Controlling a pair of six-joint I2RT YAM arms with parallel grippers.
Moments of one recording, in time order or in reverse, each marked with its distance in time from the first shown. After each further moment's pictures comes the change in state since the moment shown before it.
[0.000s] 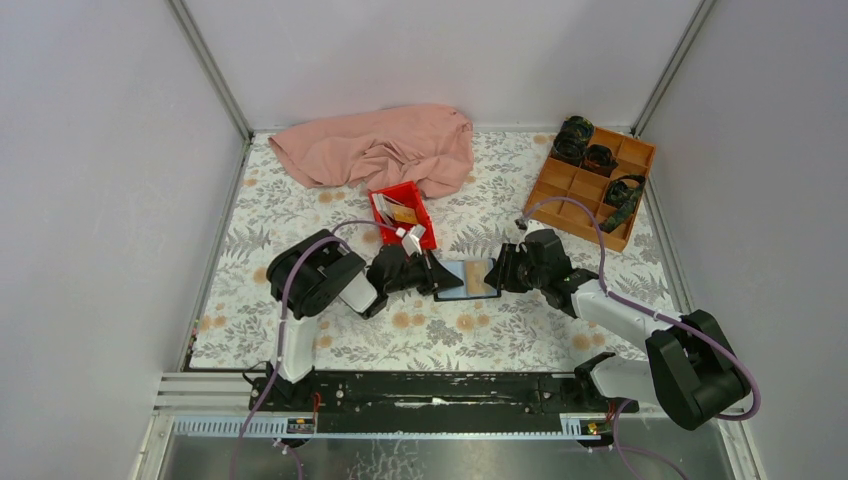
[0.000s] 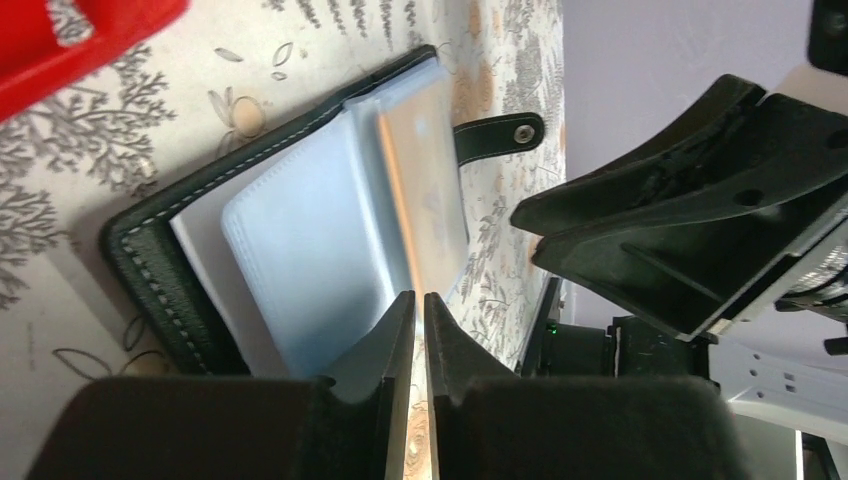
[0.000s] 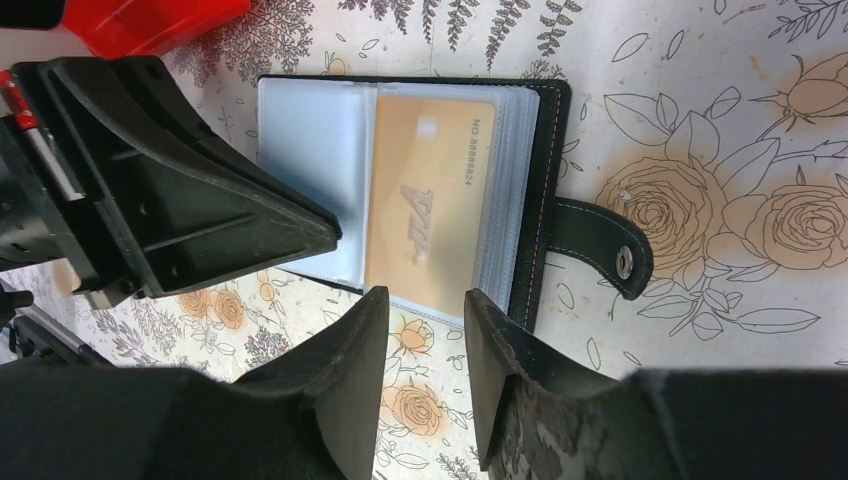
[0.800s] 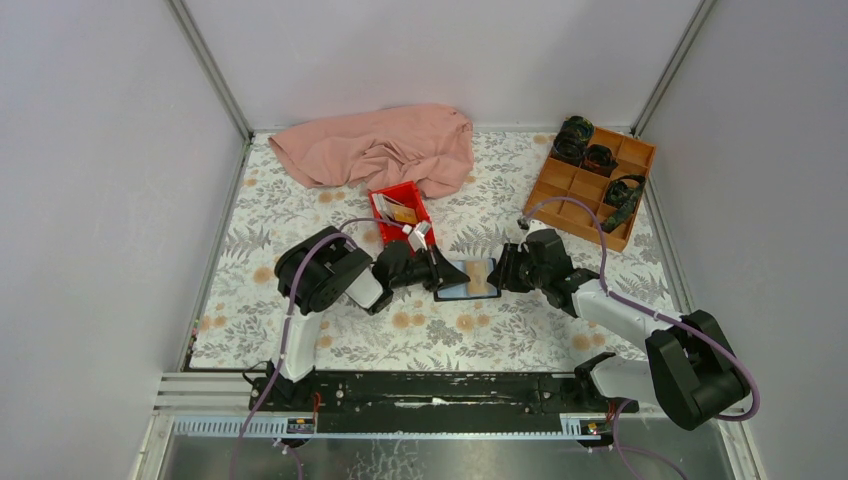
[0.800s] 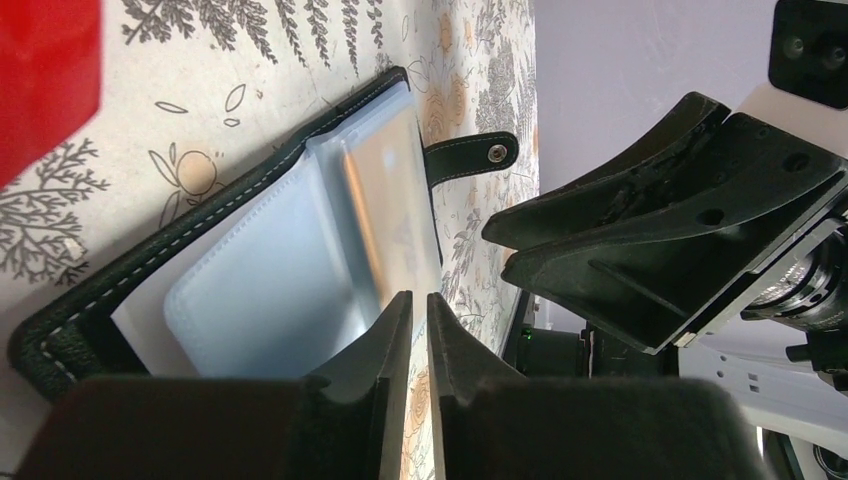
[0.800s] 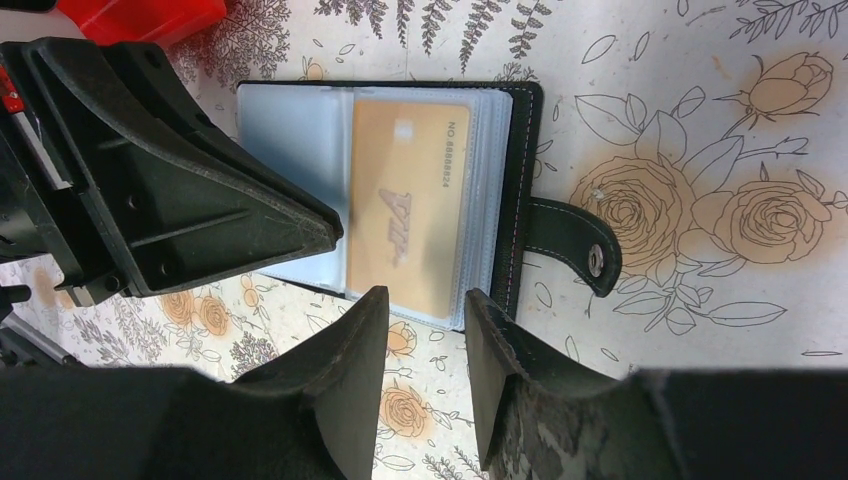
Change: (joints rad) left arm 0.000 0.045 0.064 0.035 0.036 -0.060; right arm -0.011 0.000 0.000 -0.013 0.016 -0.011
